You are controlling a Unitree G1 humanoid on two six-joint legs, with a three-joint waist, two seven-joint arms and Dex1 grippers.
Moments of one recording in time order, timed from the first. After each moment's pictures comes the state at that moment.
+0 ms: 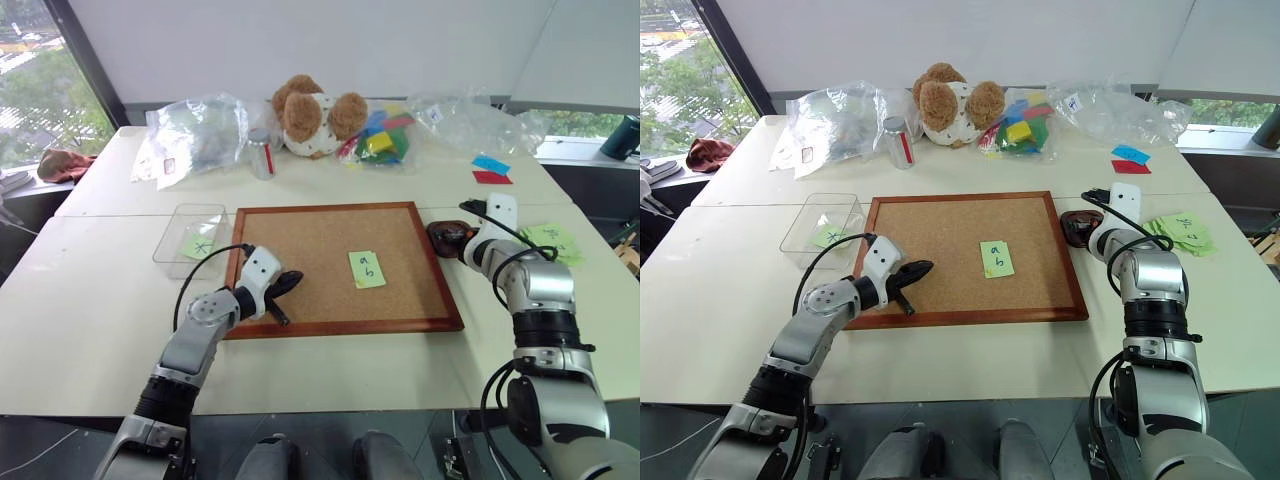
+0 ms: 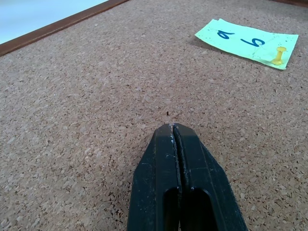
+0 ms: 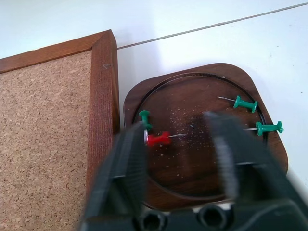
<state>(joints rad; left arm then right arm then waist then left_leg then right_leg) -0.35 0.33 -0.15 0.10 -0.13 0.26 -0.67 -0.69 -0.46 -0.21 0.36 0.22 0.80 0.19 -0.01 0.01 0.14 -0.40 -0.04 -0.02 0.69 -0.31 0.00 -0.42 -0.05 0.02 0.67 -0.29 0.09</state>
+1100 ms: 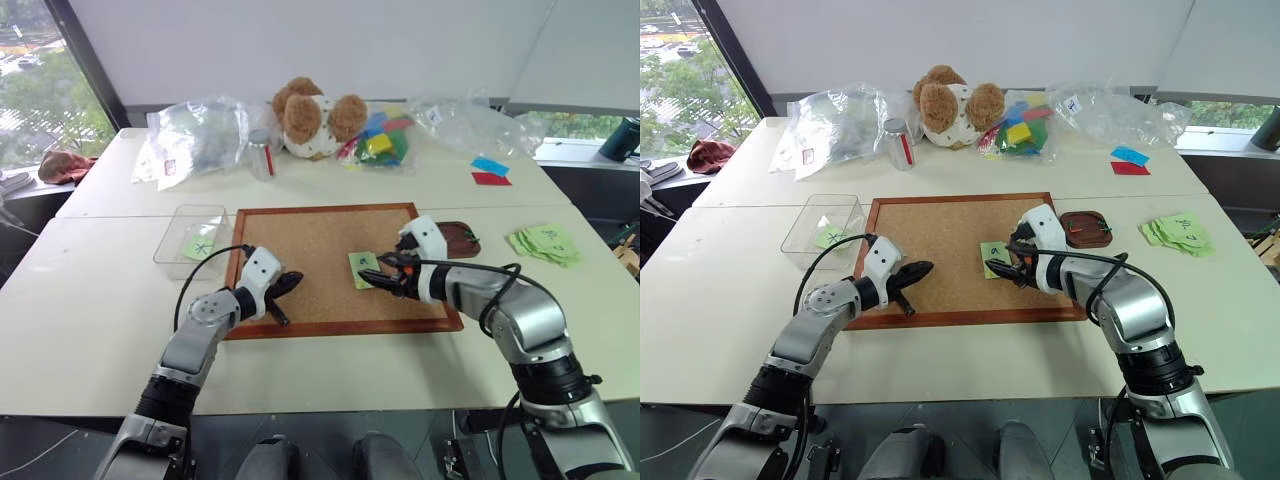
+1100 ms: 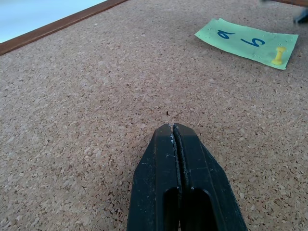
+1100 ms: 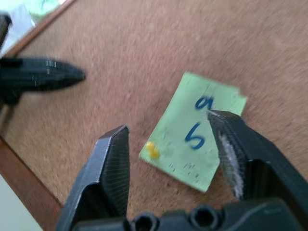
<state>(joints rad) -0.35 0.33 -0.15 0.11 -0.13 0.26 -0.67 -0.46 -0.54 0.15 -0.24 0.36 0.92 0.57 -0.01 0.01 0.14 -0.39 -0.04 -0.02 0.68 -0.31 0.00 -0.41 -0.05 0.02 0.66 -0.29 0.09</state>
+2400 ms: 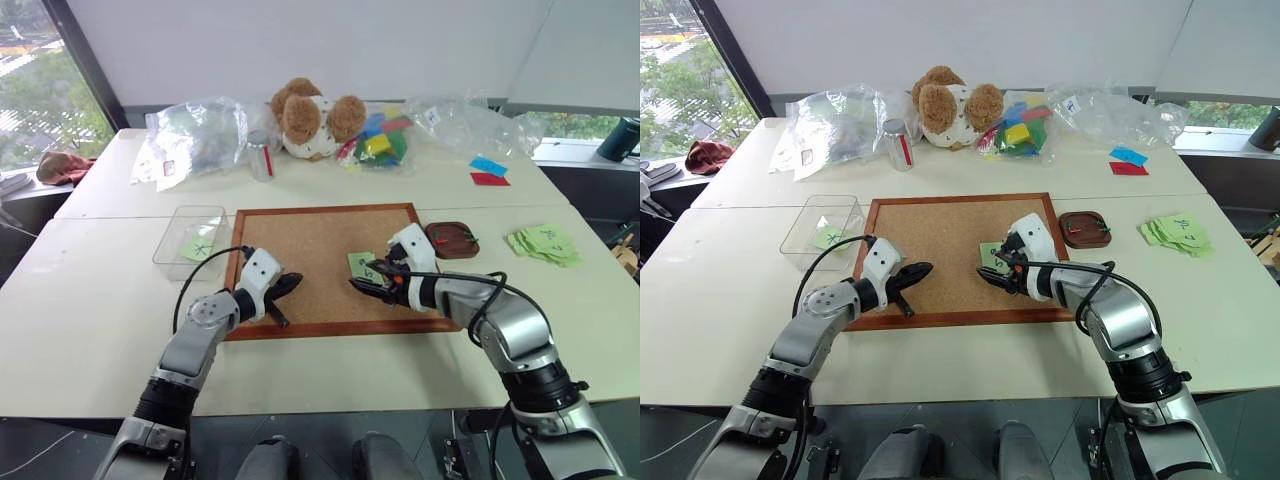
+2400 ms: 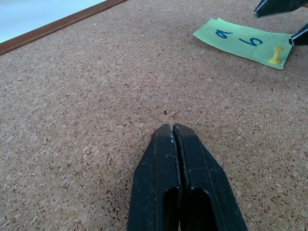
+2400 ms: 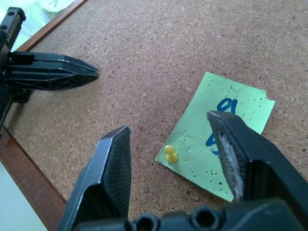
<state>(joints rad) -0.34 0.33 -0.15 0.10 -0.13 0.26 -0.67 -0.44 -0.50 0.15 -0.23 0.32 0.88 0.59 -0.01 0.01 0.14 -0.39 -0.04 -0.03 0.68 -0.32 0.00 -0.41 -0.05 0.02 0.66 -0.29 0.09</state>
